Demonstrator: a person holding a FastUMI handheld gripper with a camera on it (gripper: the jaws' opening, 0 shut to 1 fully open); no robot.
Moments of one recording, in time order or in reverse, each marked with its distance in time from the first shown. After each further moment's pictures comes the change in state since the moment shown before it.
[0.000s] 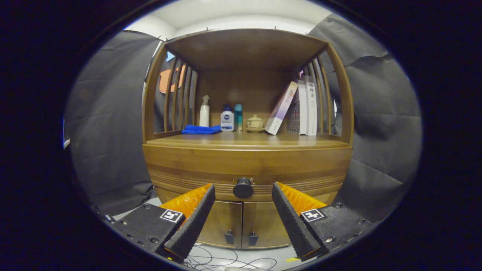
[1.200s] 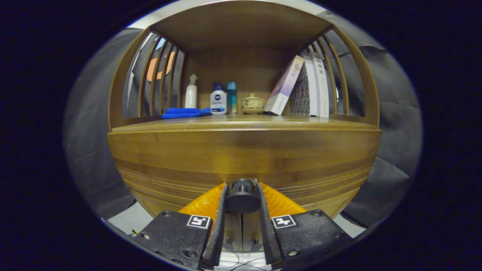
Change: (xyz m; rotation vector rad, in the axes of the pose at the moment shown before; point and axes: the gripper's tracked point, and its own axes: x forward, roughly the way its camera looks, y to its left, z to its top) arm 0.088 -0.002 -0.027 0.012 0.083 -0.039
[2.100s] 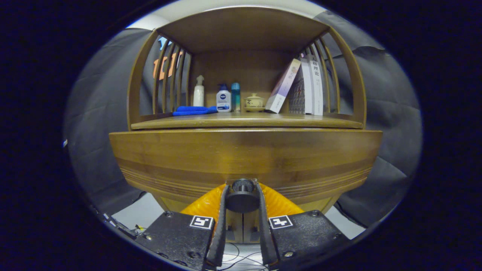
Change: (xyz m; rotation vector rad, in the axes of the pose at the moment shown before) arm -0.064 -0.002 -0.016 0.007 0.024 0.034
